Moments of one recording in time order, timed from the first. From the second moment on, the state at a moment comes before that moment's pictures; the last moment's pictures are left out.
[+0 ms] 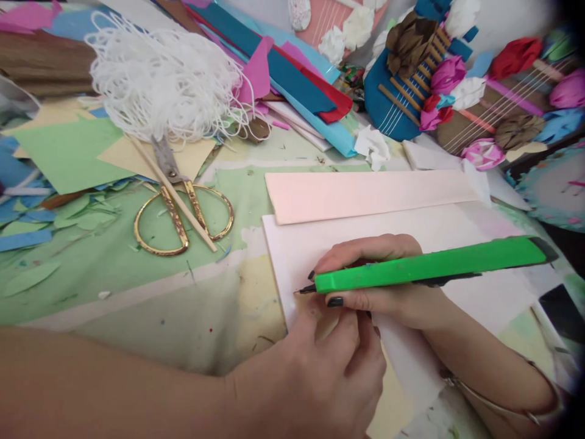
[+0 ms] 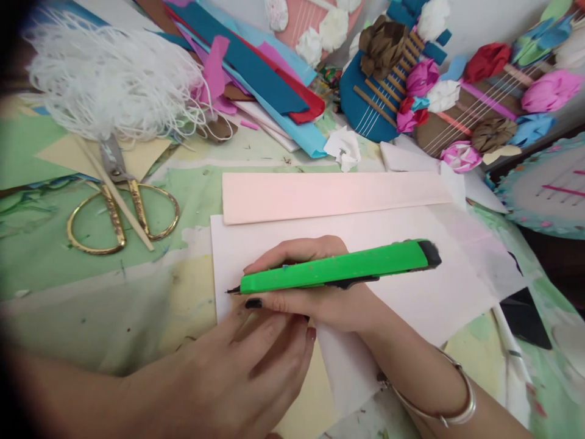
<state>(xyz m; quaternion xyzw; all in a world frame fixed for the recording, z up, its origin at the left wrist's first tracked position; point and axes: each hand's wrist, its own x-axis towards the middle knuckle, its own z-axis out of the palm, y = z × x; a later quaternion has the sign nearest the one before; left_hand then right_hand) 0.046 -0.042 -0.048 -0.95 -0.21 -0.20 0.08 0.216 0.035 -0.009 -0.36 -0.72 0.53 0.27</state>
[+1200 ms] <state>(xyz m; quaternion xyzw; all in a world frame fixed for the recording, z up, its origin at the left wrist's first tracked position) 0.046 -0.042 -0.050 -0.95 -0.22 -0.21 0.09 0.221 0.037 -0.010 -0.37 -0.70 0.56 0.27</state>
